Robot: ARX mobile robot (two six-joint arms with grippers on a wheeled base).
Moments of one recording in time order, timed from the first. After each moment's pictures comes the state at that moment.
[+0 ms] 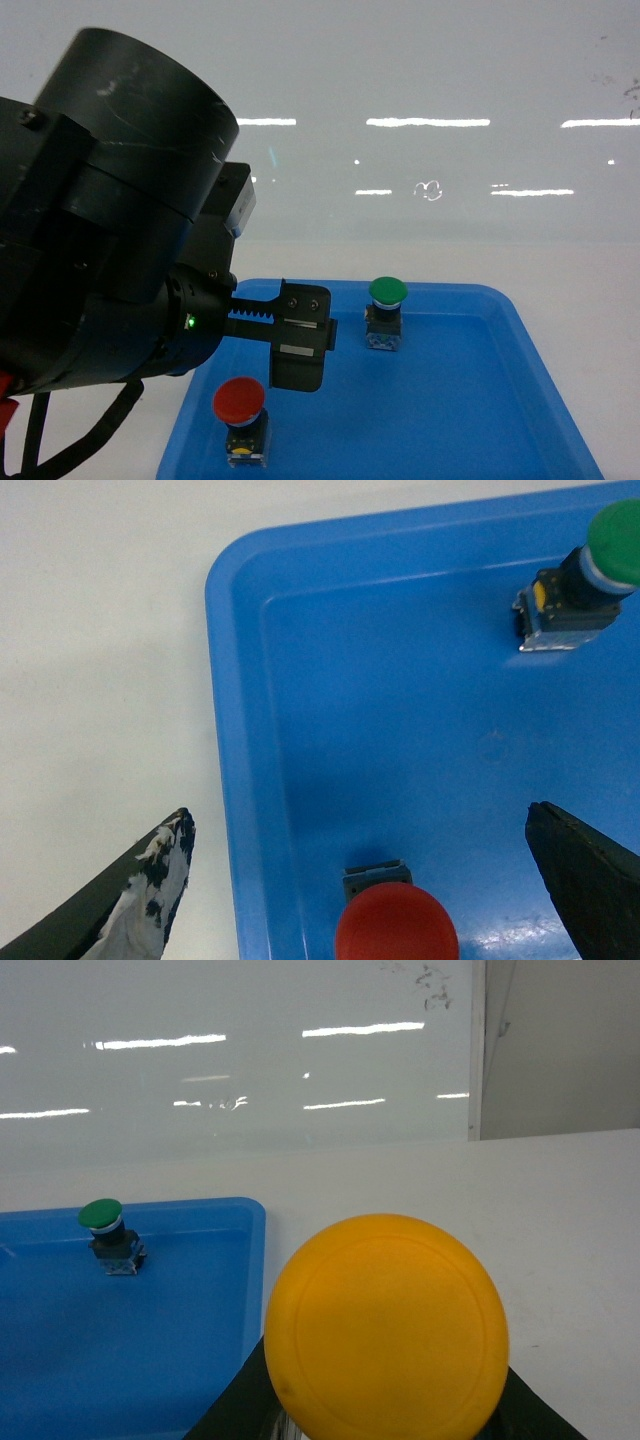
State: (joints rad) left arm -0.50 1.75 0.79 0.11 -0.24 -0.27; right arm 0.22 0.10 0.06 -0.17 0.30 0.11
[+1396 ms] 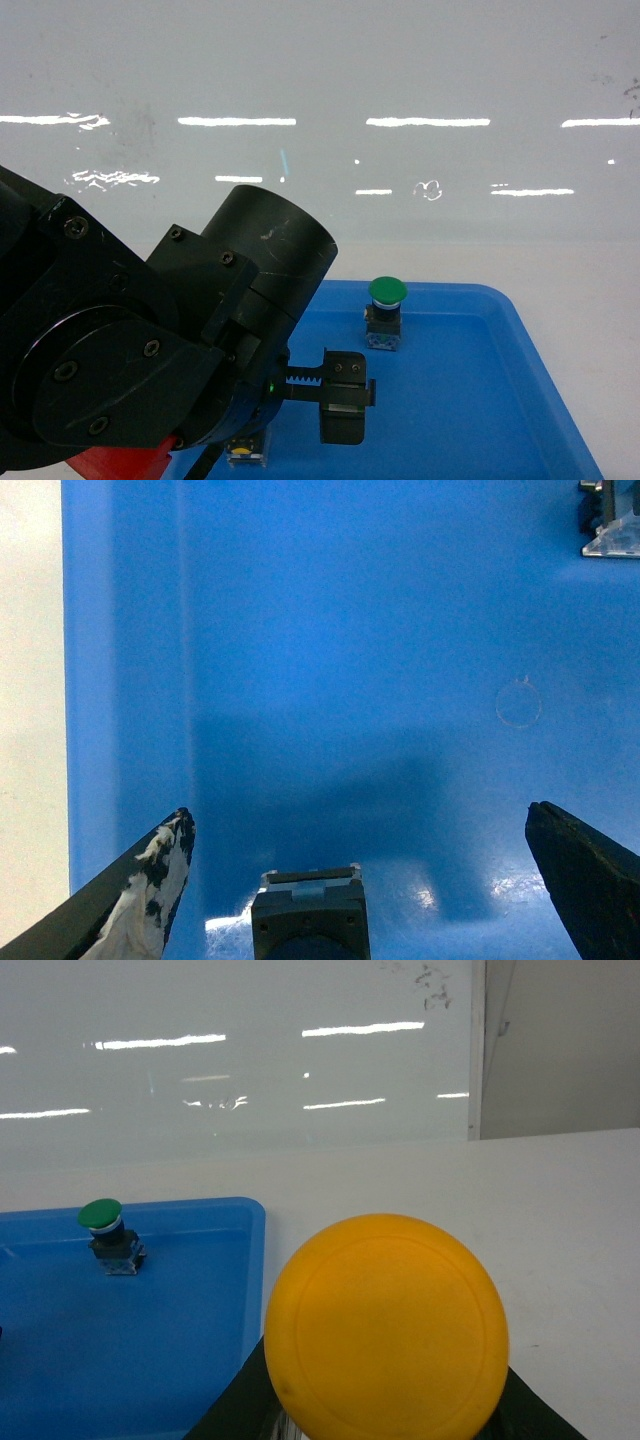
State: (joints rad) left arm -0.55 2.01 0.90 0.12 -0.26 -0.43; right arm 0.22 0.10 0.06 -0.17 0.30 0.11
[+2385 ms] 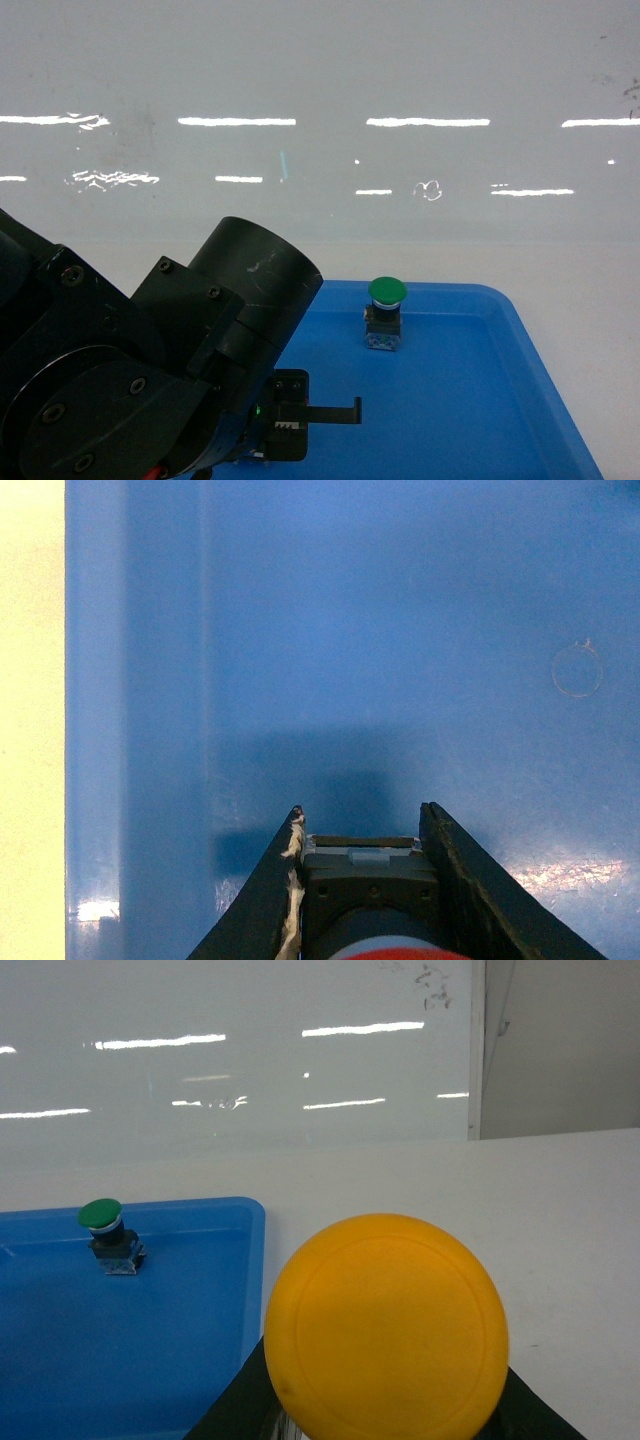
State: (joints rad) left arm -0.54 2.04 0.86 0.14 -0.25 -0.47; right arm 0.22 0.10 0.06 -0.17 0.30 0.11
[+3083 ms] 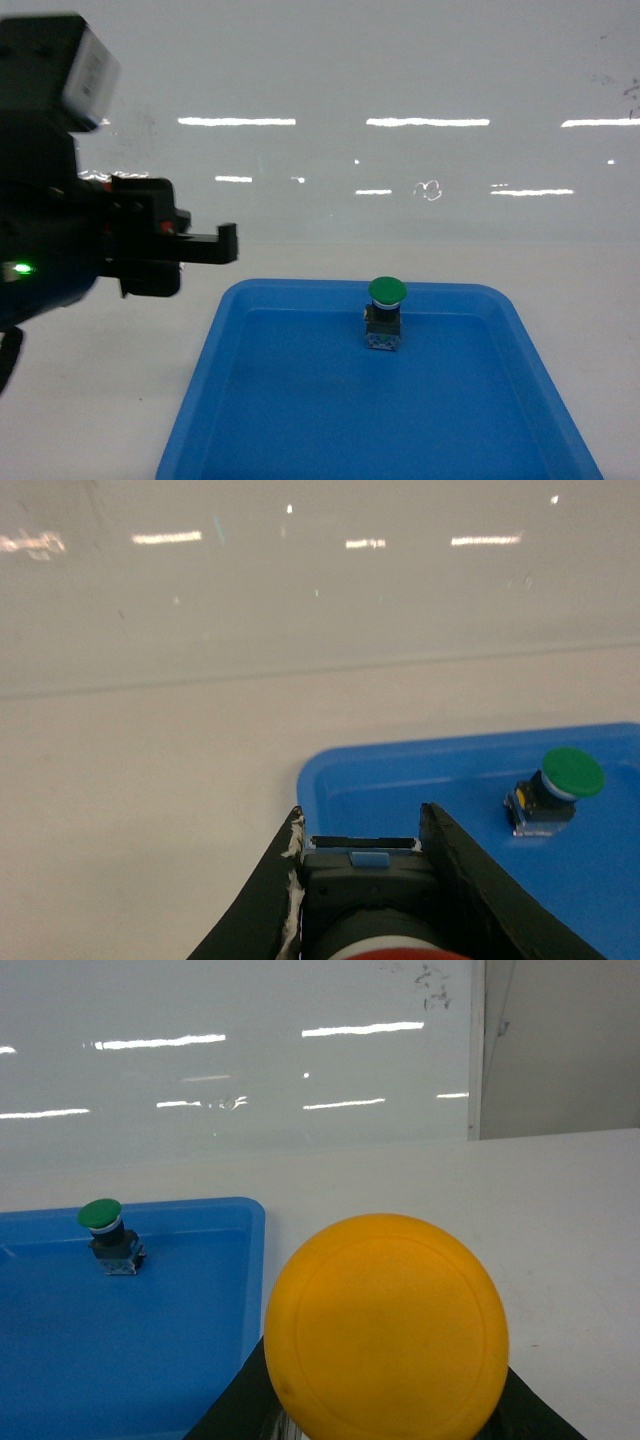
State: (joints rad) left arm -0.37 1.49 0.51 0.62 -0.24 -0.14; right arm 0.22 0.10 0.06 -0.17 0.30 0.11
